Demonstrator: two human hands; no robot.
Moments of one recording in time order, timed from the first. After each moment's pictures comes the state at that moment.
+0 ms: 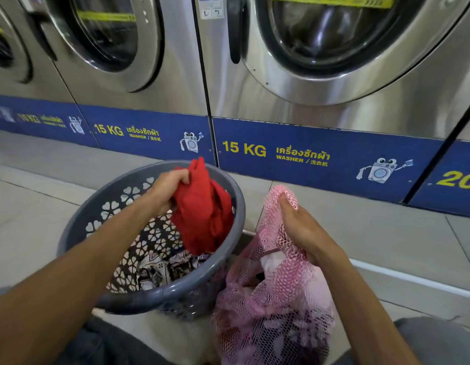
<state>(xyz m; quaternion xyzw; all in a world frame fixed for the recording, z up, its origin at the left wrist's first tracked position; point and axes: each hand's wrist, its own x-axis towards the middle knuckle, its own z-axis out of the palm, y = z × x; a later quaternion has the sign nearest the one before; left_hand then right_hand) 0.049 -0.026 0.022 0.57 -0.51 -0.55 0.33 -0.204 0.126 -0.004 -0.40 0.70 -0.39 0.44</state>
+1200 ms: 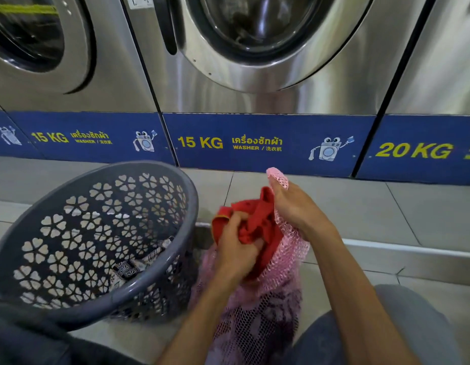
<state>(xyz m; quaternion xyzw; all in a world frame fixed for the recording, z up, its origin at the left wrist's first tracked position) -0.125 0.149 -0.067 0.44 -0.67 -0.49 0.35 -0.267 0.164 0.012 -0.40 0.75 -0.42 0.33</state>
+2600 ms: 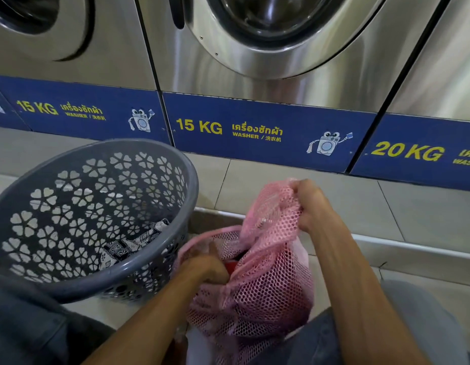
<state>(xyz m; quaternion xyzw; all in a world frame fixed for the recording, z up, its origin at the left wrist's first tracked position) -0.076 0.135 -0.098 0.58 -0.70 -0.31 -0.29 -0.281 0.160 -0.007 -0.09 0.66 -0.56 0.49</state>
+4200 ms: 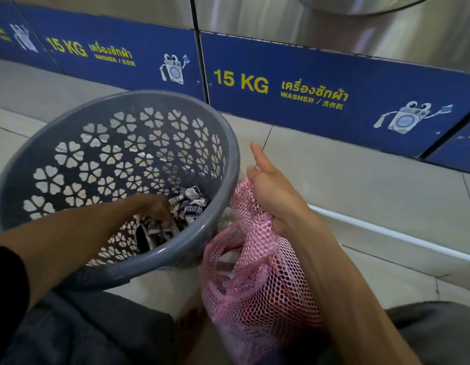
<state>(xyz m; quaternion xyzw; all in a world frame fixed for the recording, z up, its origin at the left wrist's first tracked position) 0.107 -0.079 -0.211 0.59 -0.68 -0.33 -0.28 -0.166 0.102 -0.026 -0.37 0.65 -0.40 0.53</state>
